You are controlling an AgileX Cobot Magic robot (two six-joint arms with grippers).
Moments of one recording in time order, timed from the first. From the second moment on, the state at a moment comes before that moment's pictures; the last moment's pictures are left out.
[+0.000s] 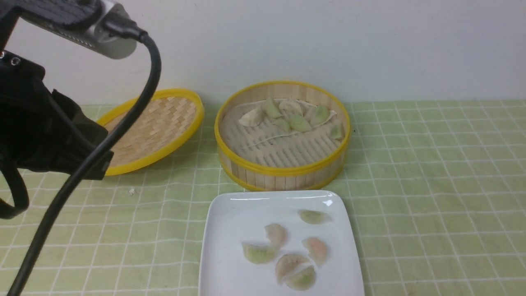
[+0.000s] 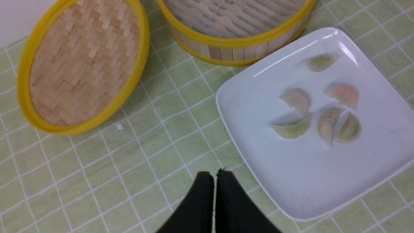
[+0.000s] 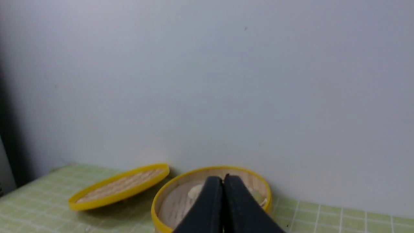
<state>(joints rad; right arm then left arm) 0.65 0.04 -0.51 -0.51 0.58 0.58 -0.53 1.05 -1.26 0.10 1.13 -0.05</state>
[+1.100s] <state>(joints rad) 0.65 -0.02 -0.49 -0.71 0.55 0.72 -0.53 0.19 -0.81 0.10 0.69 -0.11</state>
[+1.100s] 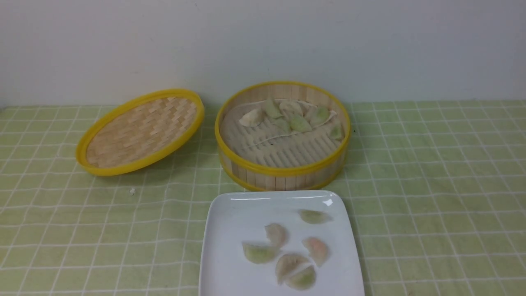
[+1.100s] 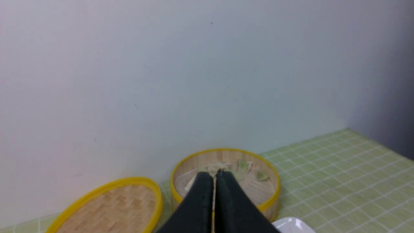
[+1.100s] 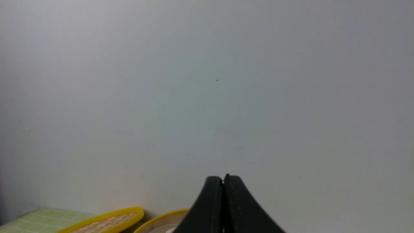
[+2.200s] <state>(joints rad) 0.65 -0.02 -0.49 -0.72 0.55 0.72 -0.04 -0.01 0.03 -0.05 0.37 0.04</state>
